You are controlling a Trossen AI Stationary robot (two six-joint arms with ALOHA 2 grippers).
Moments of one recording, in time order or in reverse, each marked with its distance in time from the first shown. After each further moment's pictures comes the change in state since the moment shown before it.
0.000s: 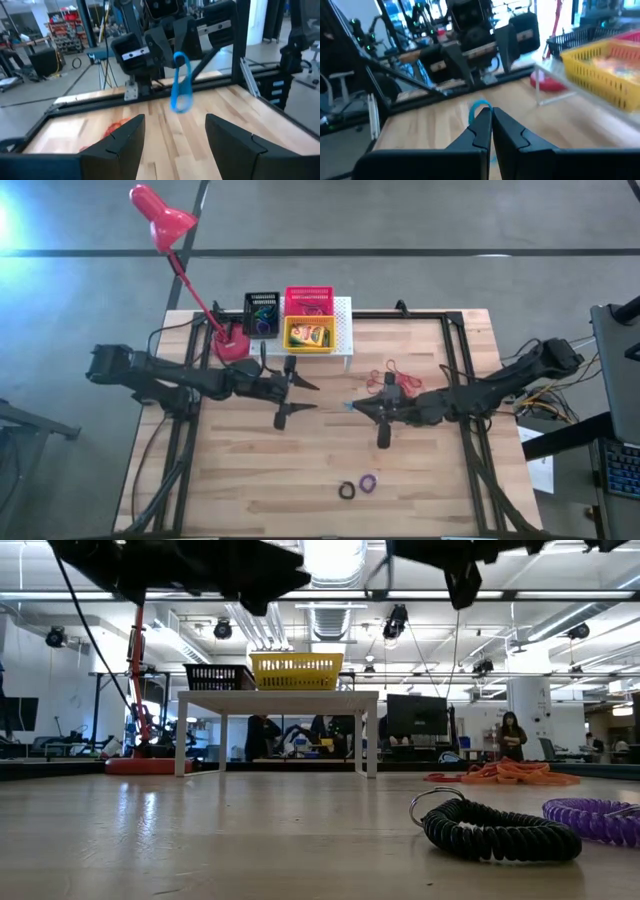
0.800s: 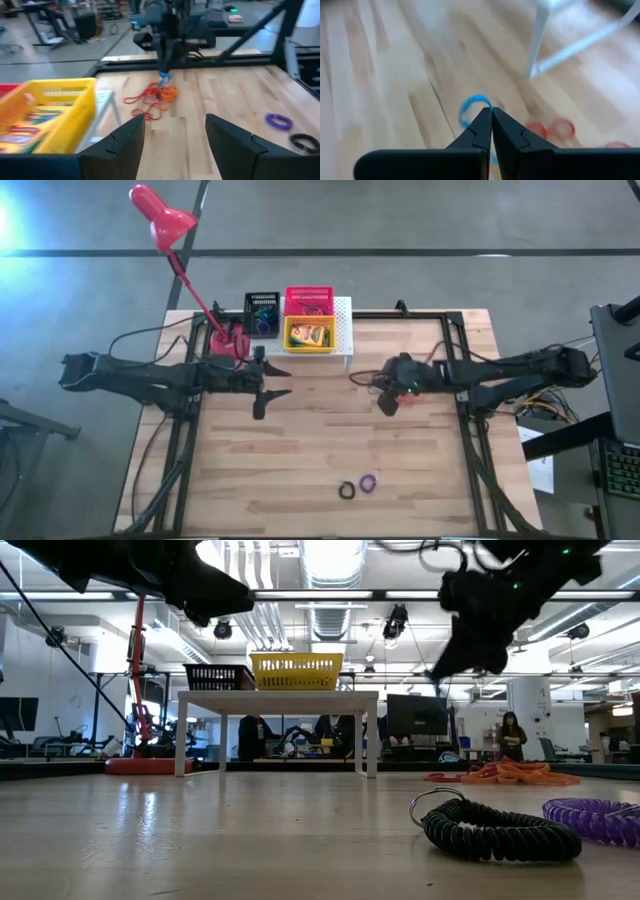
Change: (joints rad) left arm 0.031 -0.363 -0.108 -0.392 -0.186 -0.068; right arm -0.388 -0.116 0.027 -0.758 -0.284 0.147
